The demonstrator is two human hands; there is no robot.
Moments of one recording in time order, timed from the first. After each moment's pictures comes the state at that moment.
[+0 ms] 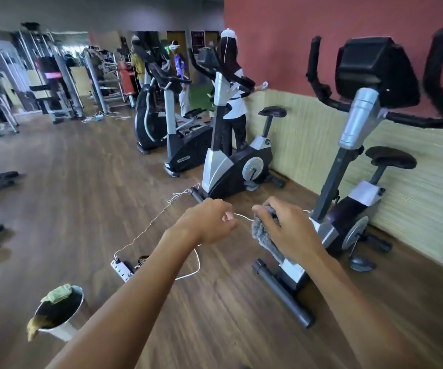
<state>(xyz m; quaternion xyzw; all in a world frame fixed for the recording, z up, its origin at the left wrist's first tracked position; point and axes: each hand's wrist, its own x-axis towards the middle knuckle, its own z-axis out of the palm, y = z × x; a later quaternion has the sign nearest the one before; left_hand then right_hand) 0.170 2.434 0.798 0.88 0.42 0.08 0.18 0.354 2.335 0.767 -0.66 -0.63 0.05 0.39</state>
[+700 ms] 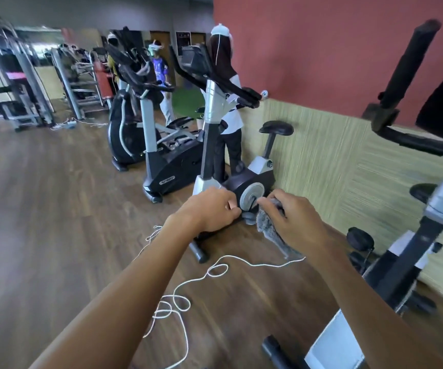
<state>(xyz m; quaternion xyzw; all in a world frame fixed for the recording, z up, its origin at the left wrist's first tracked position) 0.338 2.935 0.807 0.91 0.38 0.07 0.15 0.518 2.828 0.769 -0.70 -0.61 0.01 0.38</state>
